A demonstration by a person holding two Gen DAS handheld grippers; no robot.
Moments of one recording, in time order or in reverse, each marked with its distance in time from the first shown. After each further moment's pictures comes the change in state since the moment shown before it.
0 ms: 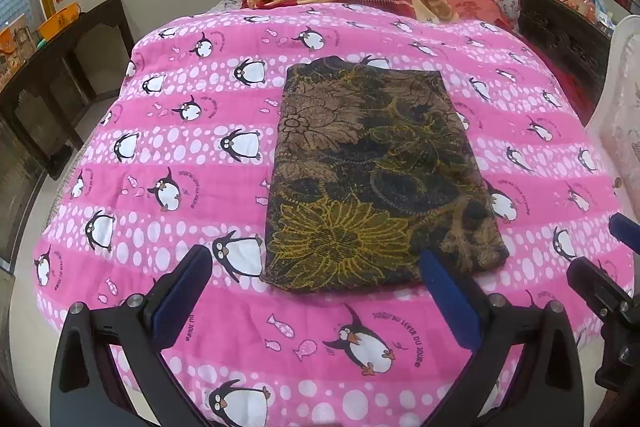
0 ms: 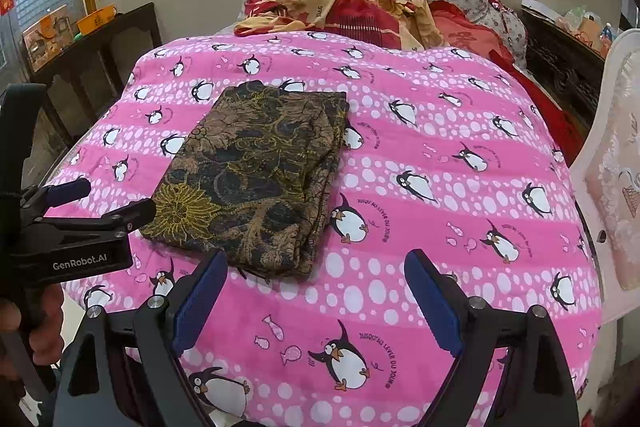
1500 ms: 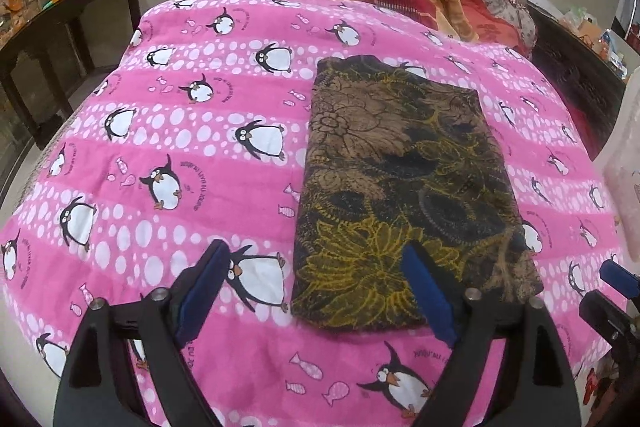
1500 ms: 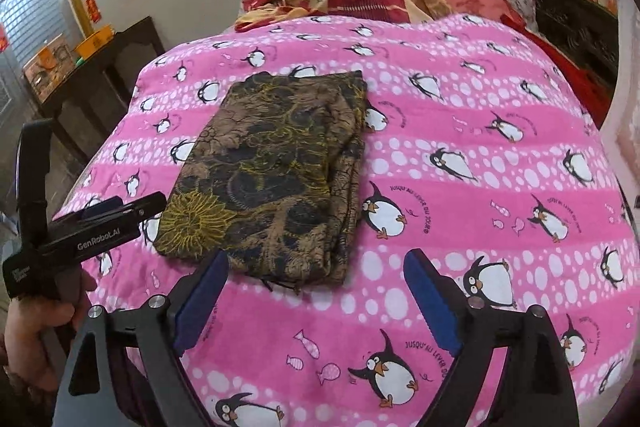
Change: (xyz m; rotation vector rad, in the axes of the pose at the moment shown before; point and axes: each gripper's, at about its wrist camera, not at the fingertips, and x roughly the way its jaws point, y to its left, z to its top) left arm 0.039 0.045 0.004 -0.115 -0.014 -0.053; right arm 0.032 -0.002 0.000 0.097 0.032 0.106
